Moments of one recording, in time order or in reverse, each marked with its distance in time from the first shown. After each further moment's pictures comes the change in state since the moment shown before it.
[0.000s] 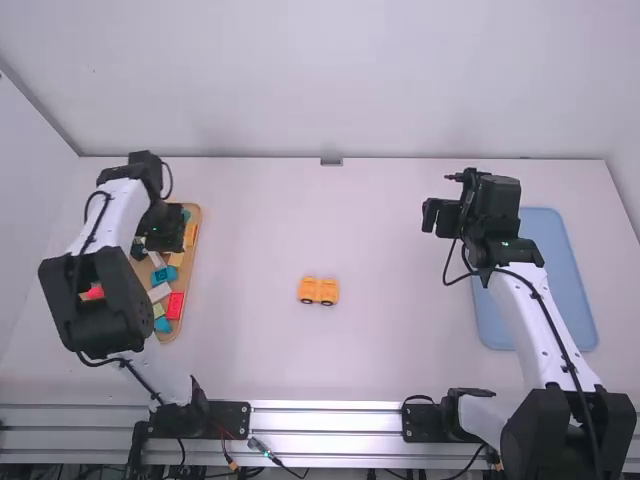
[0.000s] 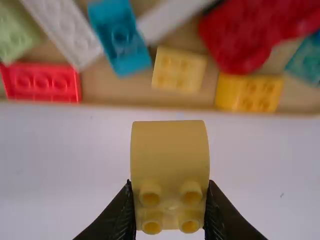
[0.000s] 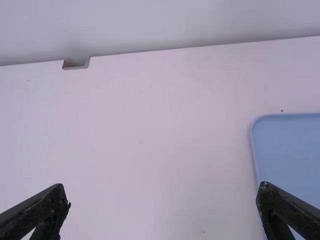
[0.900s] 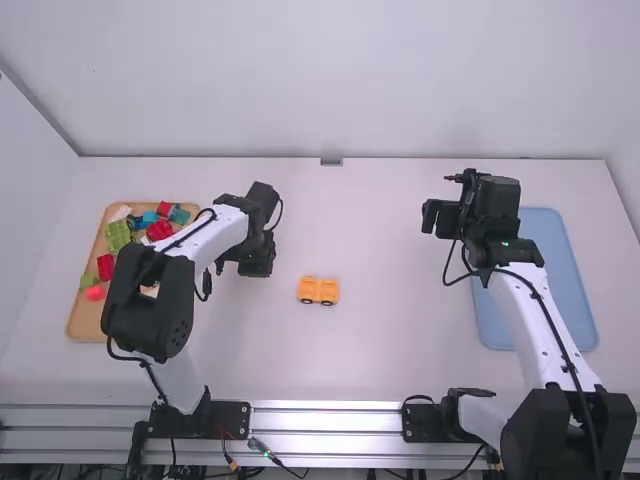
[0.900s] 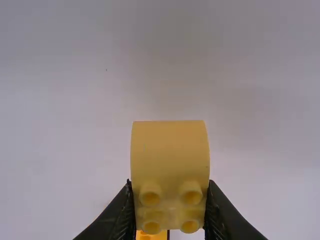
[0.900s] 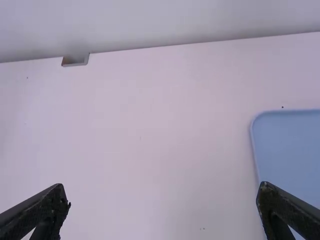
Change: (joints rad) left arm -0.514 0.000 -0.266 0.233 0.054 -0.413; right arm 0.000 0.000 0.000 -0.010 0.000 0.001
